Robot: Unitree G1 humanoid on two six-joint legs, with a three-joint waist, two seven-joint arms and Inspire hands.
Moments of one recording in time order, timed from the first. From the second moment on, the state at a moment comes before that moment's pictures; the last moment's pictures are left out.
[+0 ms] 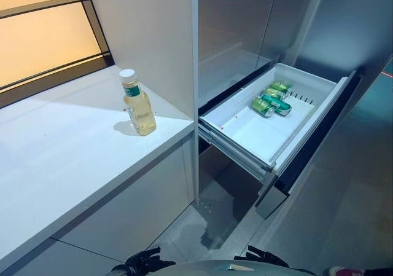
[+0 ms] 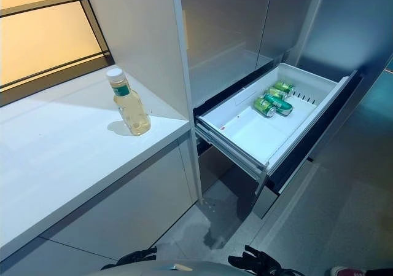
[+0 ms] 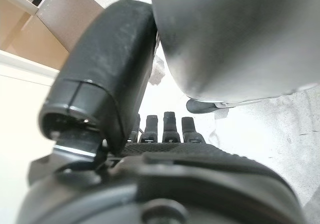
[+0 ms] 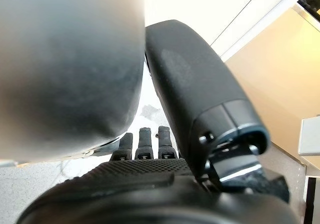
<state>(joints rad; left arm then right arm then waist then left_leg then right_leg) 0.05 0.24 -0.18 1.16 -0.25 0.04 -0.24 0.04 -0.22 0.10 1.23 0.40 -0.01 0.29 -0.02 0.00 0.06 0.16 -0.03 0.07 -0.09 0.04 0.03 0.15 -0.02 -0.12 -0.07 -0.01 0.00</state>
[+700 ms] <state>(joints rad) 0.04 0.38 -0.30 0.81 -0.10 -0.03 -0.48 0.04 -0.25 0.11 1.19 0.39 0.03 0.29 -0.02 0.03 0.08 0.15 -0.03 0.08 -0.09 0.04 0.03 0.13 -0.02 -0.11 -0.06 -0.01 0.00</state>
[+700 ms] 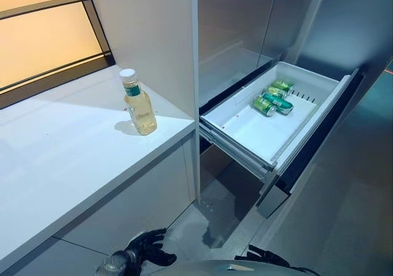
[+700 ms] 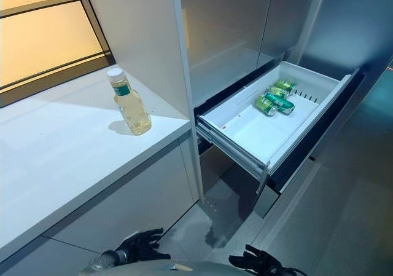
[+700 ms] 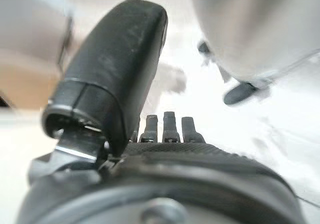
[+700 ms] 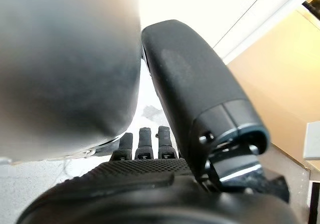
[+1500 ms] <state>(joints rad) -0.17 0.47 0.01 -0.23 -0.96 -0.32 -0.50 0.07 -0.26 0.13 1.21 0.38 -0.05 0.26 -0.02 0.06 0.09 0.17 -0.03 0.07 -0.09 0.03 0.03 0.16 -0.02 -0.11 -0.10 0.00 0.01</state>
